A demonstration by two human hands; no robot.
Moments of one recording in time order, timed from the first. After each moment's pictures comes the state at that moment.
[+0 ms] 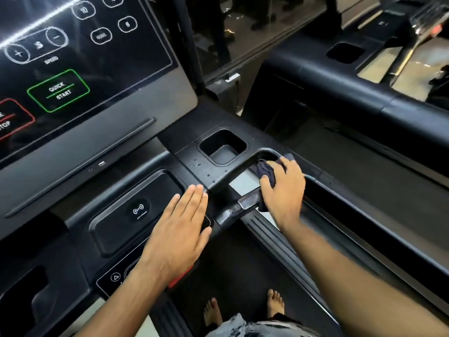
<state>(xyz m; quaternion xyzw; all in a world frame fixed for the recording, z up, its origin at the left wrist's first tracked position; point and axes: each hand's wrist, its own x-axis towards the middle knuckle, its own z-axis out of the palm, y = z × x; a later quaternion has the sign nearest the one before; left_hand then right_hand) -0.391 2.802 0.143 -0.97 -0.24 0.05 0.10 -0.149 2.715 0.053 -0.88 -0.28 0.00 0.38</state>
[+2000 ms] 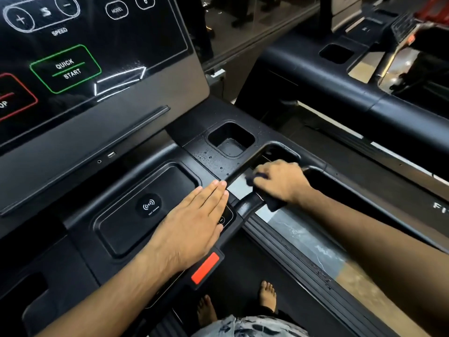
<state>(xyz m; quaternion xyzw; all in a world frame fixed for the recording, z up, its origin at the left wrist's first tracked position) -0.408 2.840 0.144 -0.99 -0.07 0.01 0.11 -0.163 2.743 0.112 -0.86 -0.48 0.16 0.05</state>
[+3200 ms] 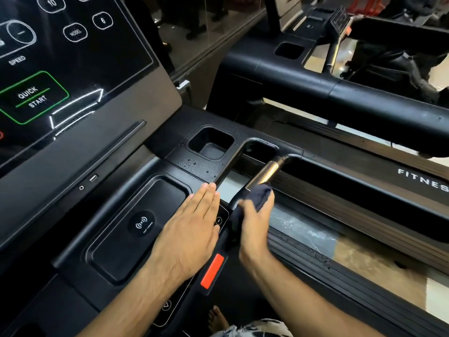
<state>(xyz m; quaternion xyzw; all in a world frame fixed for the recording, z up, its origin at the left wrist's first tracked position) -0.413 2.847 0.143 -1.00 -0.06 0.00 0.03 -0.320 2.750 0.079 -0.60 0.12 0.15 0.78</state>
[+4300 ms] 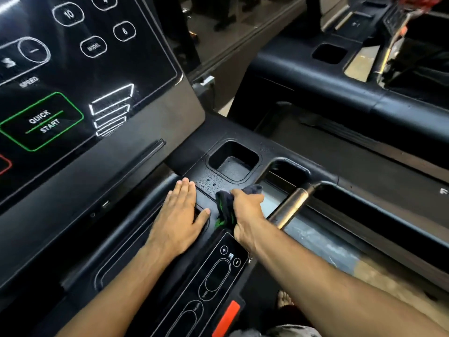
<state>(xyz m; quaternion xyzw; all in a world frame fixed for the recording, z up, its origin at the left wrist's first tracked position) -0.359 2.943 0.114 -0.96 -0.26 0.03 -0.13 -0.235 2.860 0.090 -0.61 0.25 0.36 0.66</state>
